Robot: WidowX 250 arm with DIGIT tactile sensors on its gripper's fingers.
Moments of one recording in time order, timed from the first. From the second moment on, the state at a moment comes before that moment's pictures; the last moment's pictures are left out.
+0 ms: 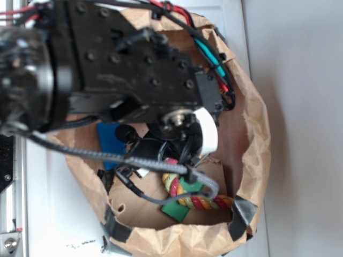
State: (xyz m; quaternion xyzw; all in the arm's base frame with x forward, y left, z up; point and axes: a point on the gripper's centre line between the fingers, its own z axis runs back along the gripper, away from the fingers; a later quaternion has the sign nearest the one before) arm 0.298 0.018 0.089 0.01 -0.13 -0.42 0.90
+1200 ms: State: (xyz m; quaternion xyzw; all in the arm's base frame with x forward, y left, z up) arm 0.264 -0.023 0.047 0.05 -0.10 -0.55 0.83
